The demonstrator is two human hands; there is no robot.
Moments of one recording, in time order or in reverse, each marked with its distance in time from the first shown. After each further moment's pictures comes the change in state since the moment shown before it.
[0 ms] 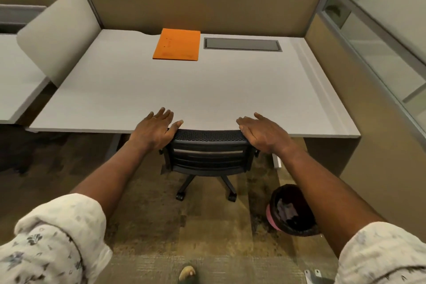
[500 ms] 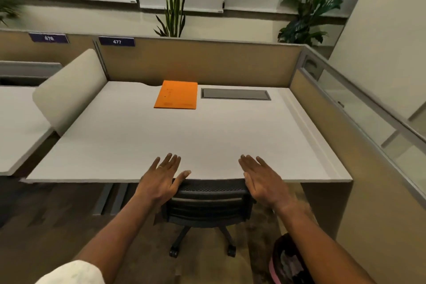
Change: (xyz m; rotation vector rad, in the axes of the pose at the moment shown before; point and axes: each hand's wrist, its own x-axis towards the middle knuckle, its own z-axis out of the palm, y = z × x) left_hand -0.004 0.002 -0.004 -0.062 0.104 0.045; right_hand -0.009 -0.013 -0.001 -0.093 0.240 0.077
